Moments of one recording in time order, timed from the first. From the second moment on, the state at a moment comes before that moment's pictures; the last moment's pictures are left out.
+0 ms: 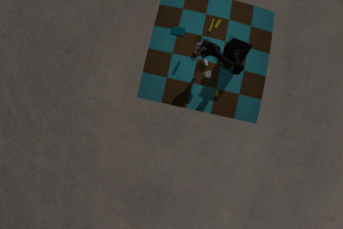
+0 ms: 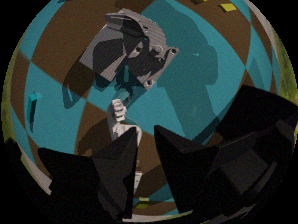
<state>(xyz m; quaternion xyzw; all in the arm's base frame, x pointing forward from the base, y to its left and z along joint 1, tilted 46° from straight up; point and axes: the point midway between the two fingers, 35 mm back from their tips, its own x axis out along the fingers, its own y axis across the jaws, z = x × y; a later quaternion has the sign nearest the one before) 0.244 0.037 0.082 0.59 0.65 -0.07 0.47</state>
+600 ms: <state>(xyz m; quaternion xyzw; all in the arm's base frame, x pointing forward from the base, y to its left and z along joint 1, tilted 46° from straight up) 0.245 0.039 0.080 0.59 0.65 -0.07 0.47</state>
